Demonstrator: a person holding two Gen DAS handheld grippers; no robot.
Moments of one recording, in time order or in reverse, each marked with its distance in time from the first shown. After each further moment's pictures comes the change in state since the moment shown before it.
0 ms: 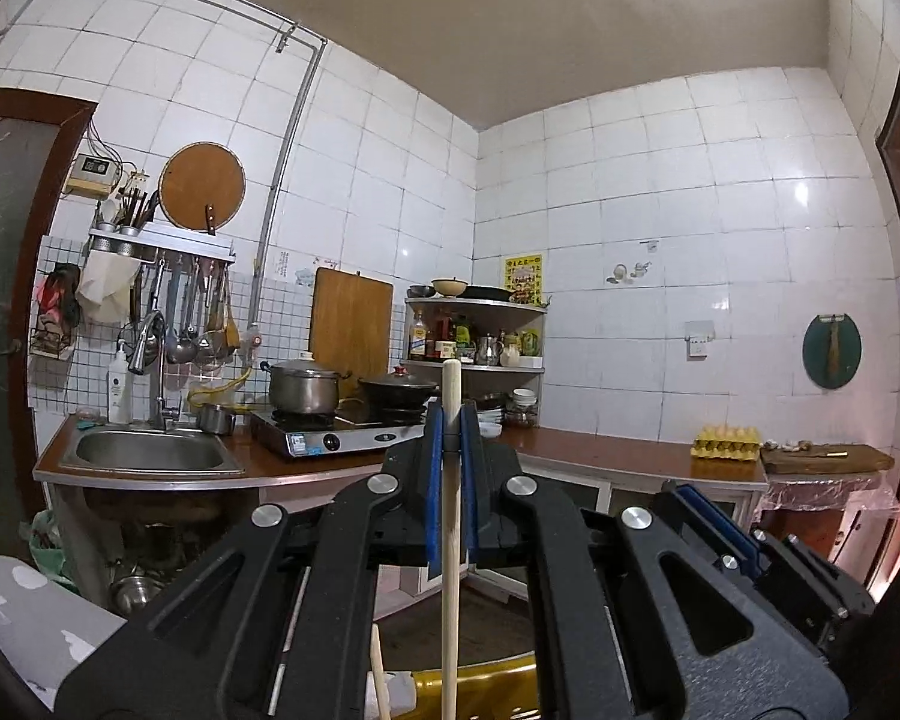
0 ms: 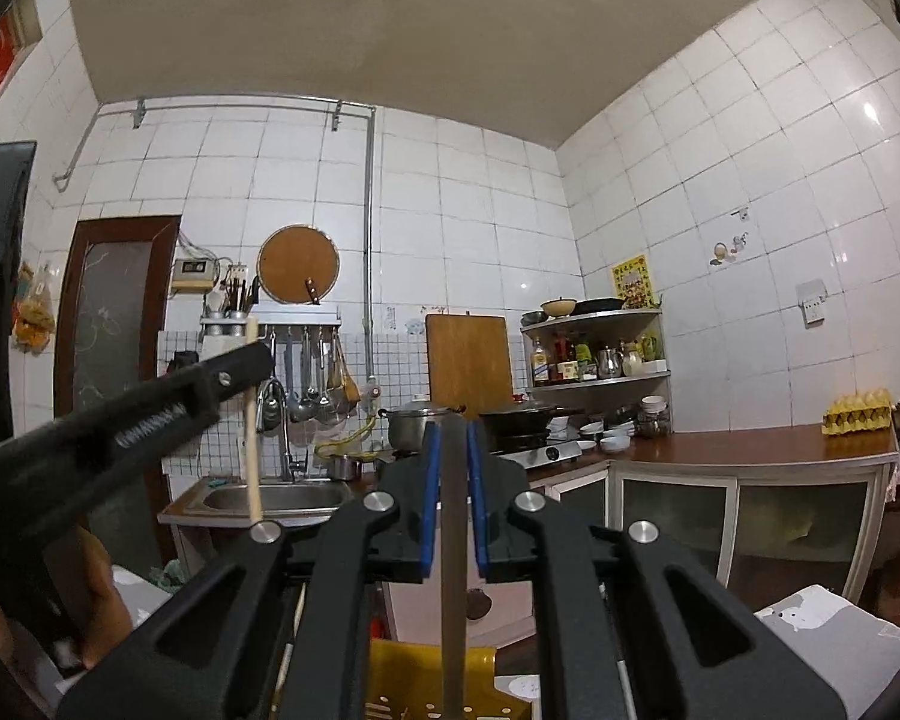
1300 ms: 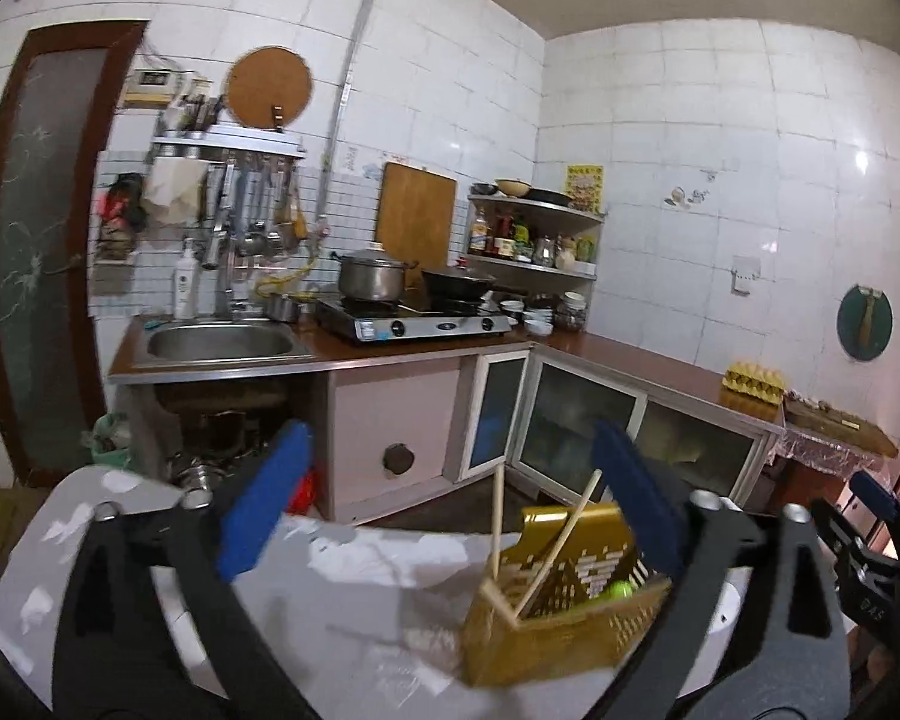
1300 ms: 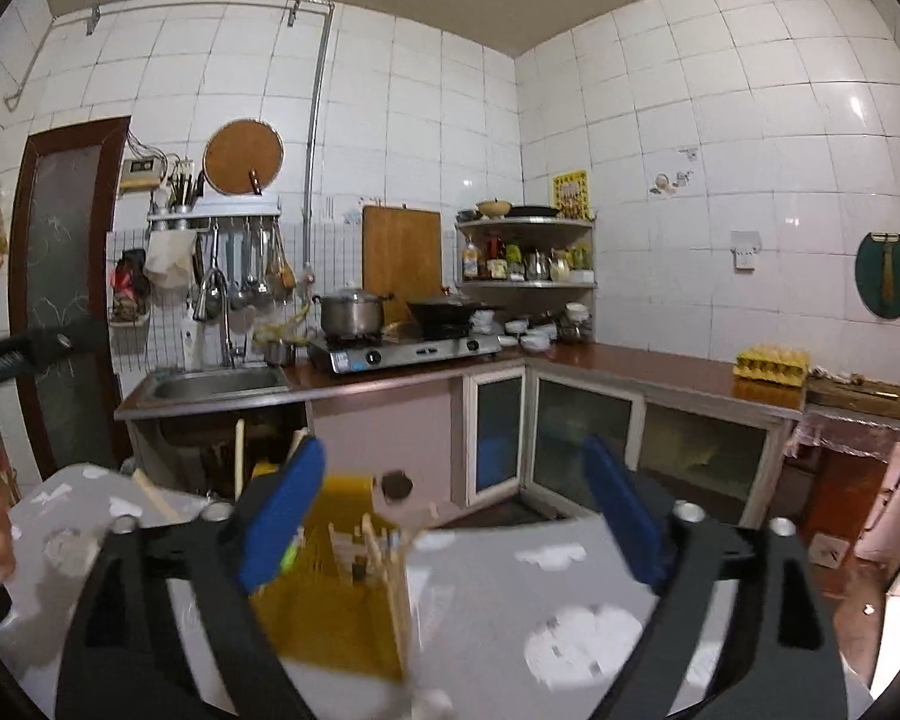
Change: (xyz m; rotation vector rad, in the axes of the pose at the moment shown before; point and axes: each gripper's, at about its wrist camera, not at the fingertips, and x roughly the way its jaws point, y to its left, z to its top) left arm -0.097 0.078 0.019 -0.091 0.277 0.125; right arm -0.086 -0.037 0.028 -0.056 0.310 -0.170
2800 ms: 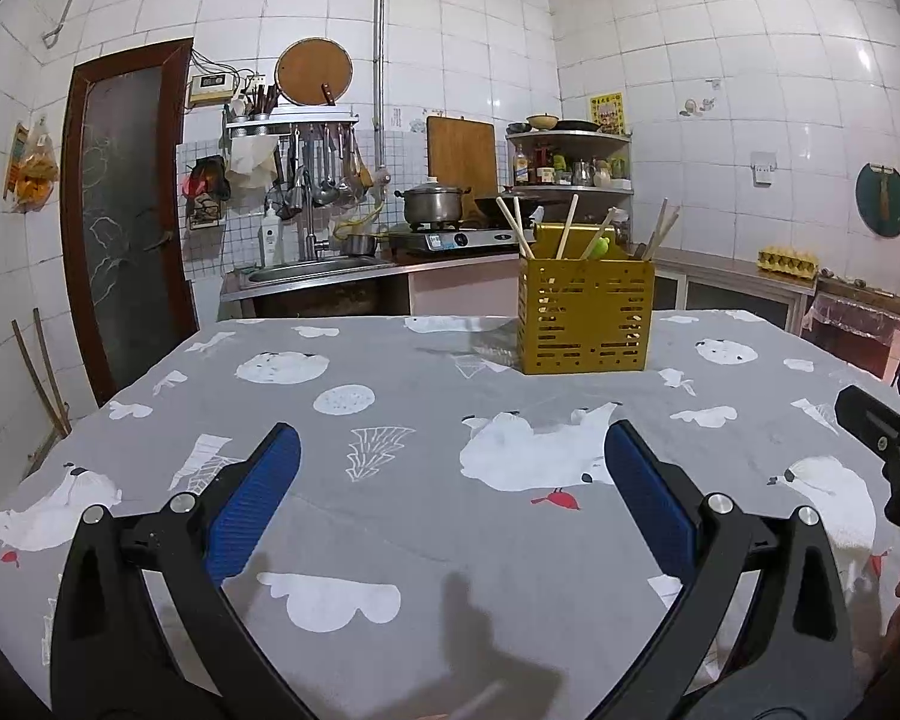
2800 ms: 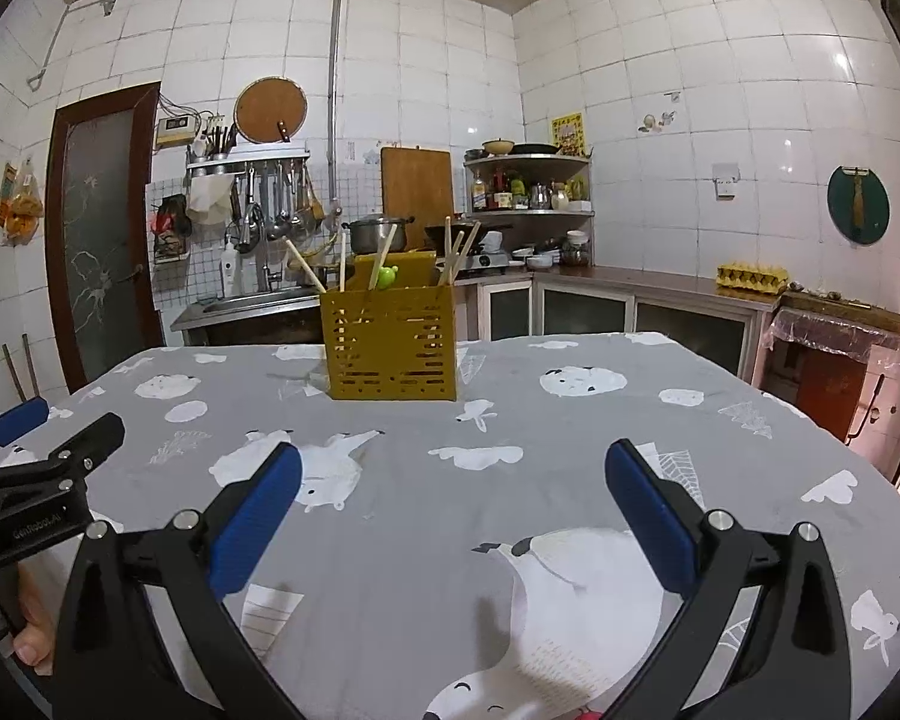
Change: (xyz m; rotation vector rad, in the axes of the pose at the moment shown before) left arm -0.203 -0.024 -0.214 0.144 0.084 0.181; right arm -0.194 0.023 -0.167 0.029 0.110 0.021
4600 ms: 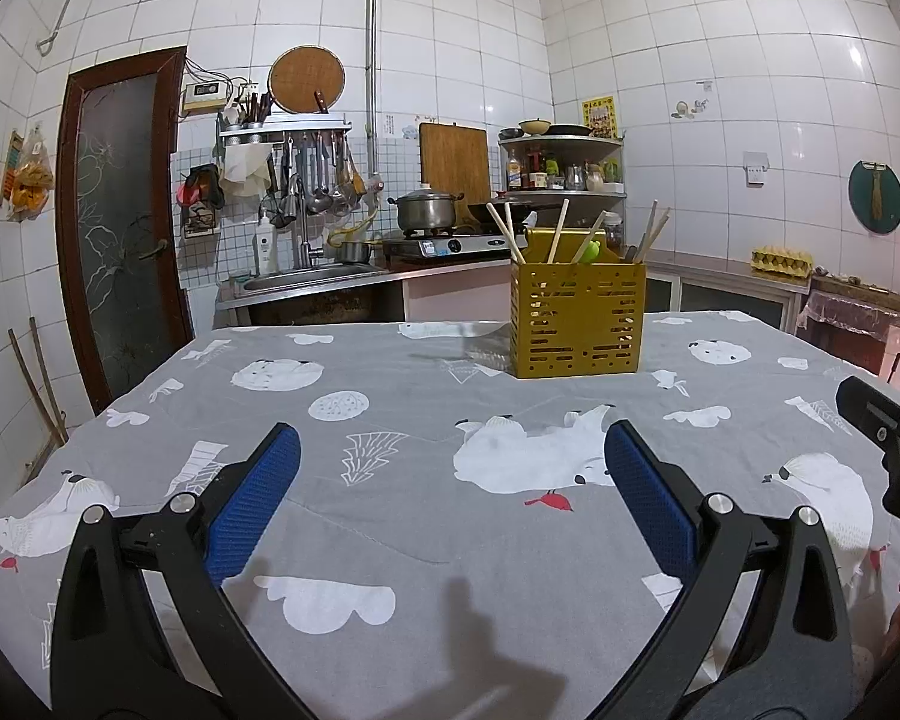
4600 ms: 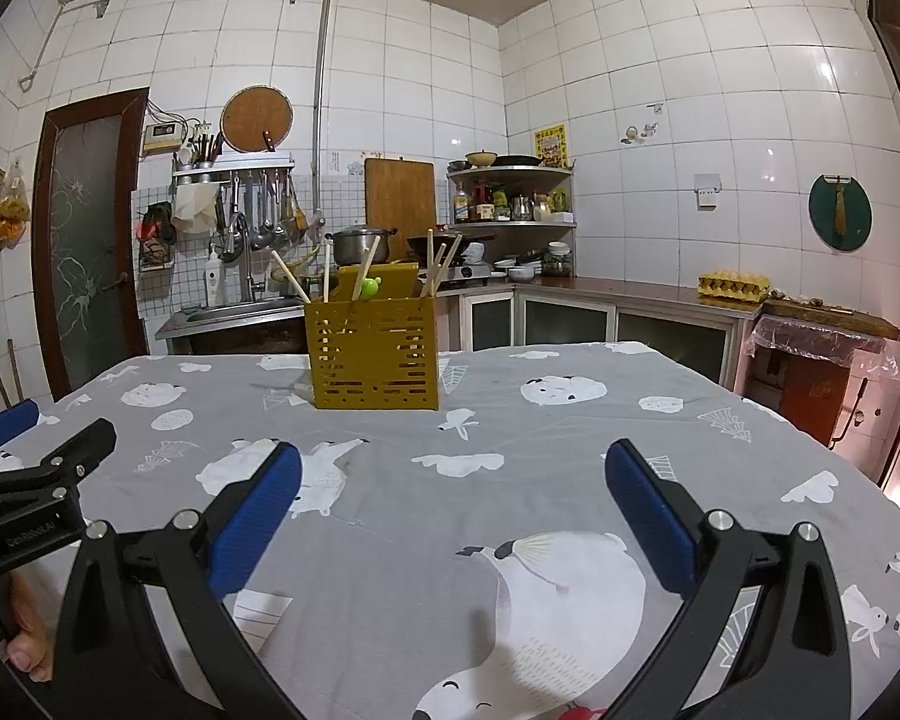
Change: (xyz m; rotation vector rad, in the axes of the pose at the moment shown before) left arm -0.004 -0.003 0.003 0.013 -0.007 -0.011; right arm -0.007 -0.005 0.000 0.009 -0.025 -0.040
